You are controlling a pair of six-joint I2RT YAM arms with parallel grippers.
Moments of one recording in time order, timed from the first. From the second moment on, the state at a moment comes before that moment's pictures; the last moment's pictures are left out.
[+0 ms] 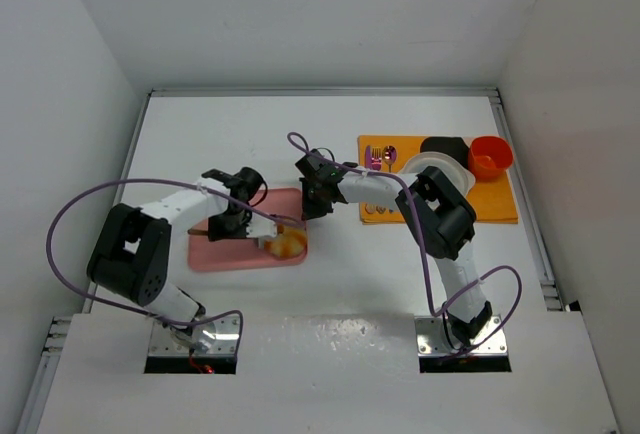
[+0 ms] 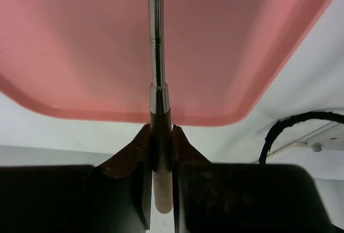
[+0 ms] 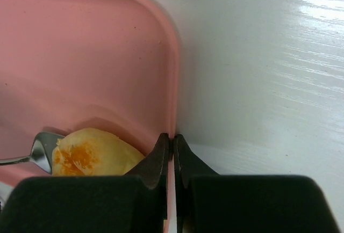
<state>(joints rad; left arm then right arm) -0.40 1.54 0.92 -0.96 -0.25 1.05 0.77 2.11 1.39 -0.35 -0.02 0.70</state>
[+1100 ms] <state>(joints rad) -0.33 1.34 0.87 -1.01 -0.07 1.09 0.77 2.05 1.30 -0.34 0.00 0.89</state>
